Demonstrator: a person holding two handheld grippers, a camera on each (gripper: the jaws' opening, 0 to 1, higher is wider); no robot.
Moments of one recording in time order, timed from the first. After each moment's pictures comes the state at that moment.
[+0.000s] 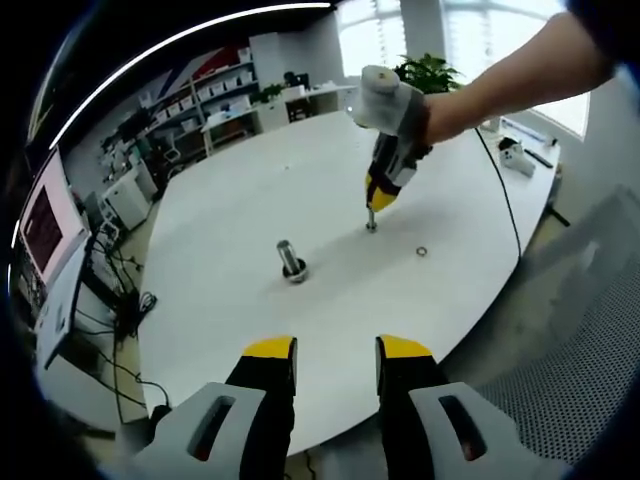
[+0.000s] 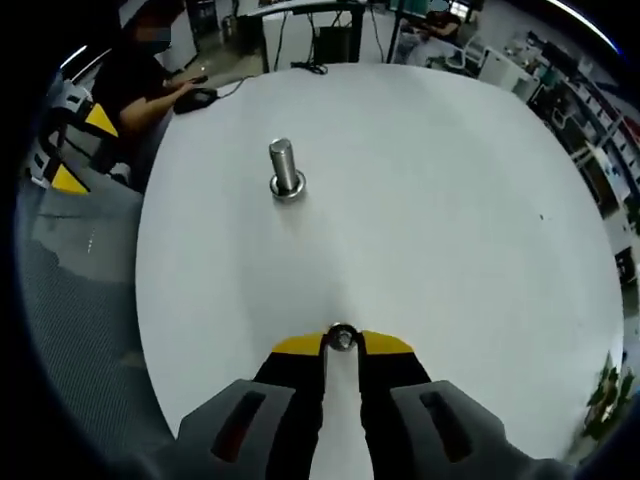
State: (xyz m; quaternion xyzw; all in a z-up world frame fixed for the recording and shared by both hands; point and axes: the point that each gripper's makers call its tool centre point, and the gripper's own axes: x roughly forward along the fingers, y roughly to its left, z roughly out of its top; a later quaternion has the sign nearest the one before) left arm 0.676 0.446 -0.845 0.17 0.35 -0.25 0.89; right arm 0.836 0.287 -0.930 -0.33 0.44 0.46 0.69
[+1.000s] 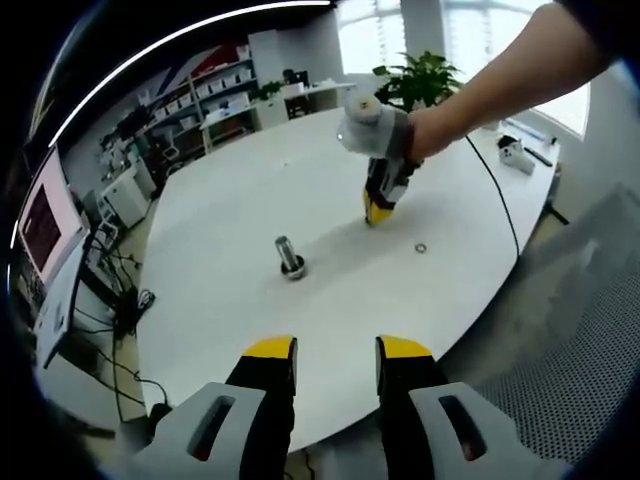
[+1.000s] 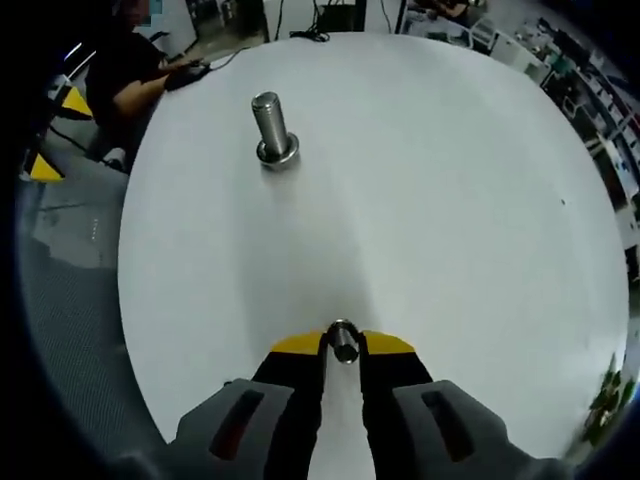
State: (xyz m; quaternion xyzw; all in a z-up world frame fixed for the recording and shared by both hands) left arm 0.674 0.446 -0.849 0.17 0.36 -0.25 0.88; right arm 0.837 0.280 -0.961 -0.36 0.46 0.46 0.67
